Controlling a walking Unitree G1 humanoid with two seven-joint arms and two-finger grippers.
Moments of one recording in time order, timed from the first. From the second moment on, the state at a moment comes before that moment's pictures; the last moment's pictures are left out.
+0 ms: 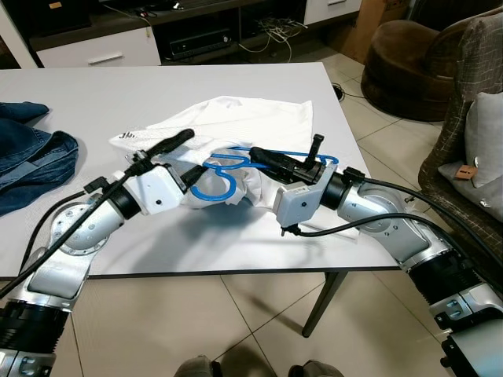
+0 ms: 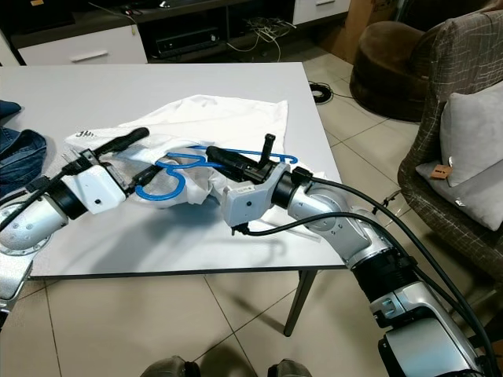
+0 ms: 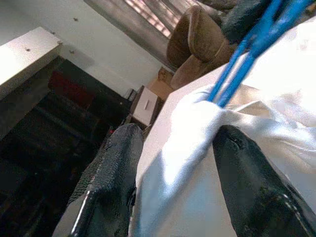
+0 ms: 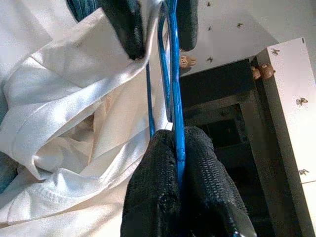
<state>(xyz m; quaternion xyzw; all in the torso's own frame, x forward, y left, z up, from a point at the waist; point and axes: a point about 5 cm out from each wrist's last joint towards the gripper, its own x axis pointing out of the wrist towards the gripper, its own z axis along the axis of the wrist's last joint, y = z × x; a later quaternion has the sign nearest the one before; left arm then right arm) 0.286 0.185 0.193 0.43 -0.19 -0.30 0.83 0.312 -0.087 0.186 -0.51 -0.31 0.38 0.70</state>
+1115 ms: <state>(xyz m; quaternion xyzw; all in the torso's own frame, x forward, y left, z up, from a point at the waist) 0.283 0.181 0.172 0.43 -0.14 -0.32 0.83 0.305 -0.084 0.187 -0.51 -0.34 0.39 0.68</state>
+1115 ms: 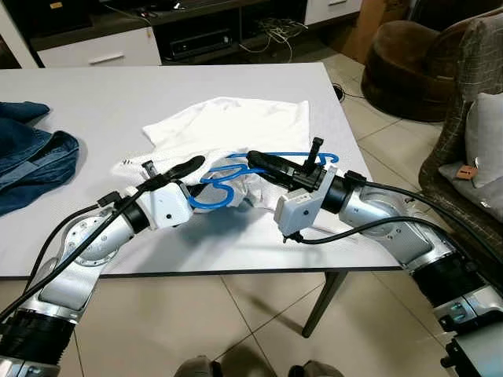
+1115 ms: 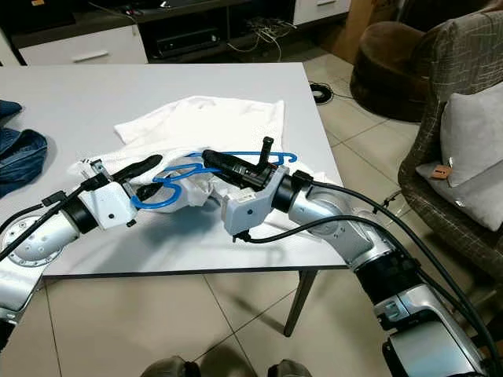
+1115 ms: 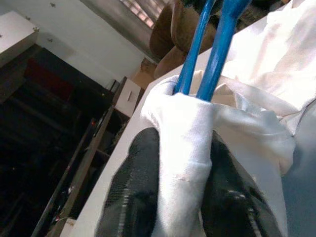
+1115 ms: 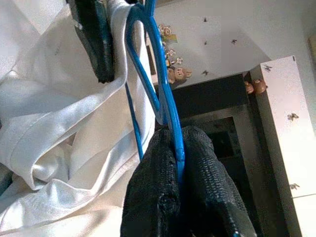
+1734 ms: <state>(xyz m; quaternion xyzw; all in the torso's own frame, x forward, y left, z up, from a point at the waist) 0.284 0.183 0.173 0.44 -0.14 -0.31 0.83 0.305 -0.085 0.191 -0.51 -0.36 0.38 0.69</state>
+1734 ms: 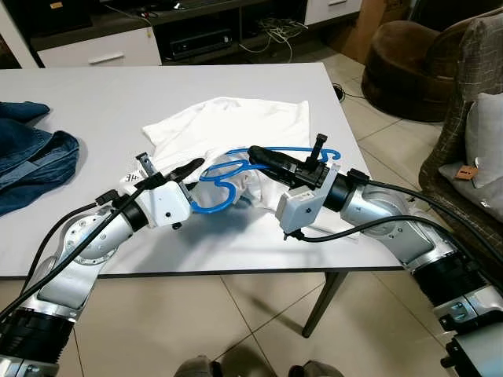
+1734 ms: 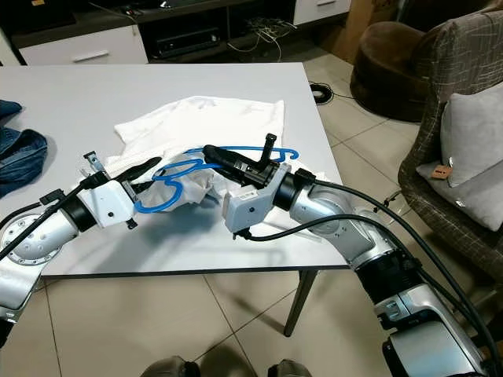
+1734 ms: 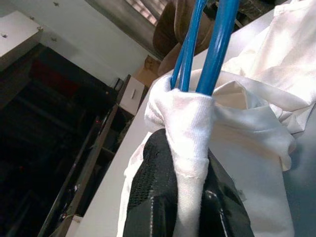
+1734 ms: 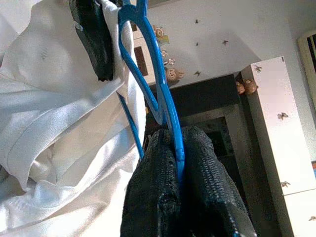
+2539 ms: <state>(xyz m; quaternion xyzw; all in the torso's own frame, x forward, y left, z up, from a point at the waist) 0.290 0.174 0.175 0.41 -0.17 -0.28 0.85 0.307 -0.090 0.203 -0.42 -0.35 0.36 0.76</state>
